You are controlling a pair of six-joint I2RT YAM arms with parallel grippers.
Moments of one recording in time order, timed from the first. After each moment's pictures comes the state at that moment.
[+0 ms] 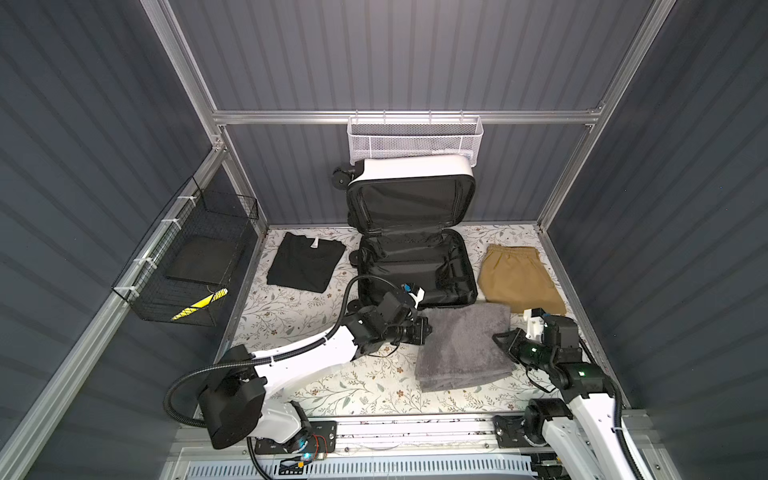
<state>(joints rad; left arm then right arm) -0.97 1.38 0.98 -0.26 0.18 -0.70 0.02 0.52 0.49 -0.74 -0.44 0.73</state>
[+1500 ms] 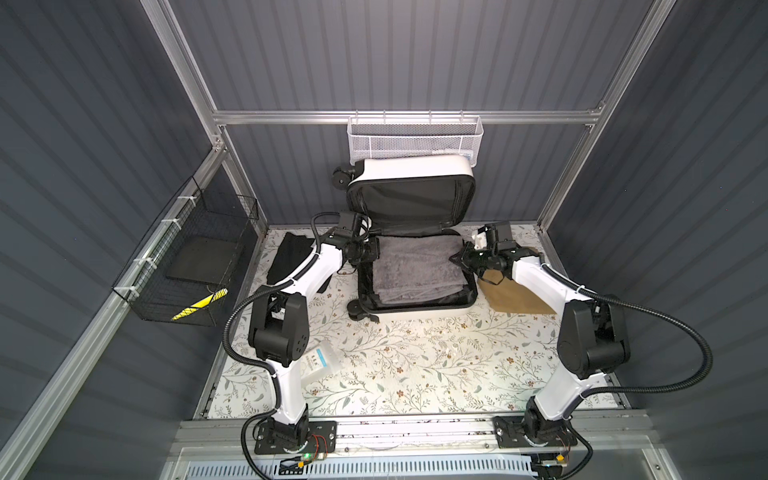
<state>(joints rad) -0.35 1.96 1.64 -0.53 0.27 -0.34 0.21 1.78 1.31 -0.34 -0.44 0.76</state>
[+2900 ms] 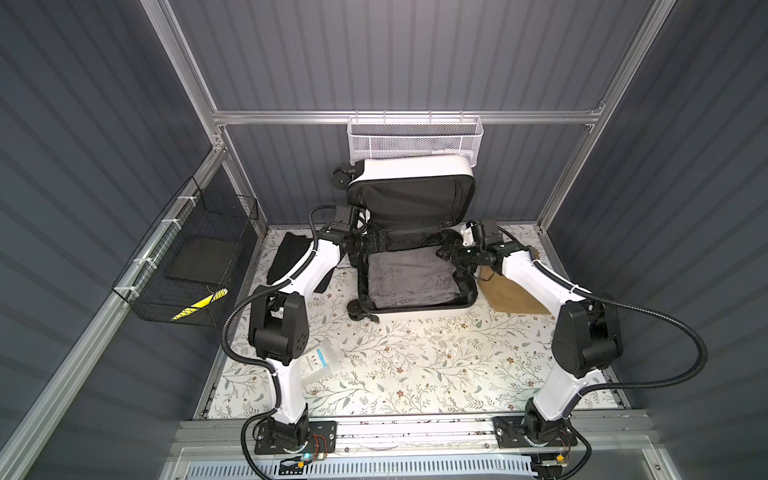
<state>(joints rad) -0.35 1.94 1.68 -0.51 0.33 -0.37 0.32 1.80 1.43 -0.44 -0.31 0.68</state>
